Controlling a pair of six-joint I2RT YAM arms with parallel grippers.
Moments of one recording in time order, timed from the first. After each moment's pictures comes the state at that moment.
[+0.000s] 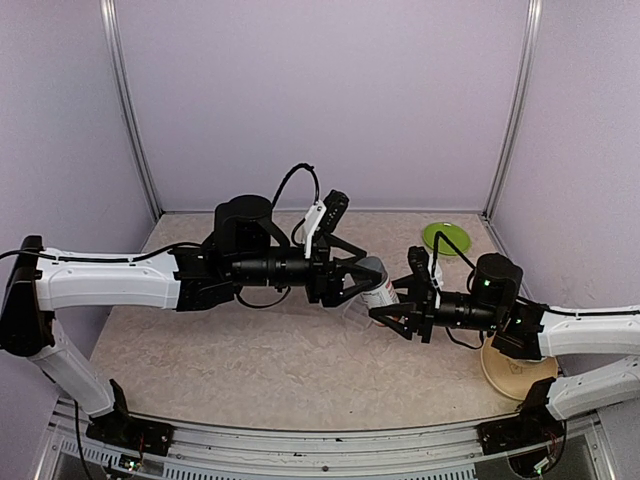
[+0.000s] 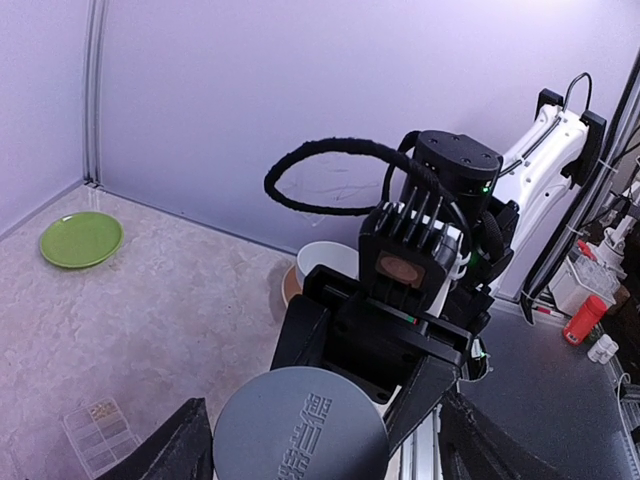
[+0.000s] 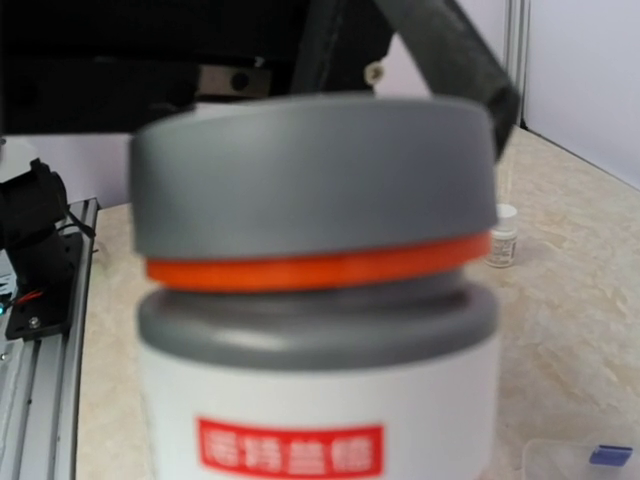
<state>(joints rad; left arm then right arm) -1.04 1.56 1.13 0.31 0.38 -0.20 0.84 1.08 0.46 0.53 -0.43 0.01</state>
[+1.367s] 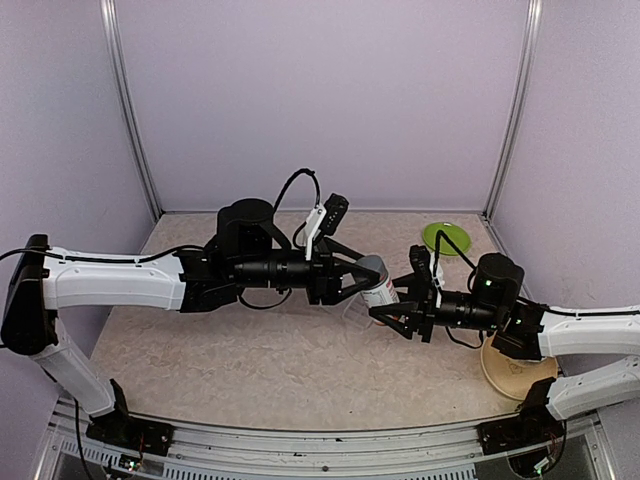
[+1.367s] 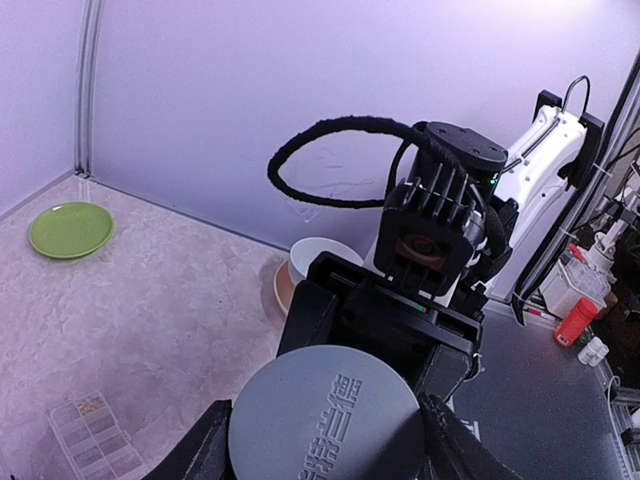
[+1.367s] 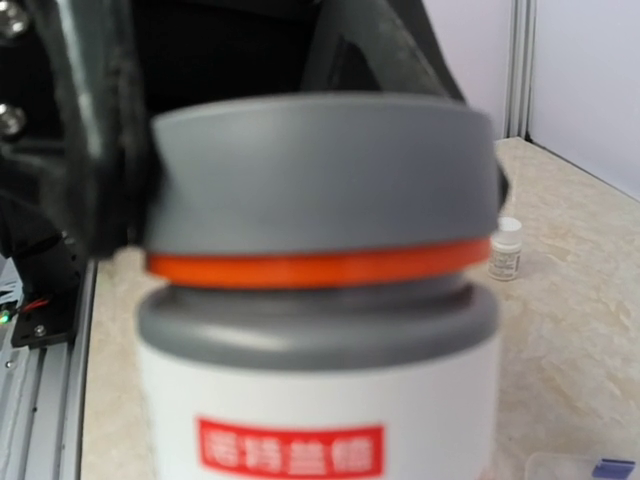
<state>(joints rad) -1.03 1.58 1.12 0.35 0.42 -0.24 0.84 1.08 0.46 0.55 -0.44 0.01</state>
